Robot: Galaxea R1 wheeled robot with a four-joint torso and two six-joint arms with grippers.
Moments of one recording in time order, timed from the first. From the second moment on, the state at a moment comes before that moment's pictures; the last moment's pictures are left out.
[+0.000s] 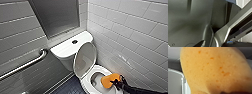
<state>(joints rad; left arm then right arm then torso) 1.47 2.53 -1.80 -0.63 -0.09 0.58 -0.66 2.55 -2.05 0.13 0.17 0.76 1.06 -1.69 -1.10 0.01</state>
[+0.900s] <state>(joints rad) 1.47 2.57 -1.81 -0.63 -0.09 0.58 -0.92 2.34 -1.76 0.14 0.46 0.78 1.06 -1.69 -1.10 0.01</state>
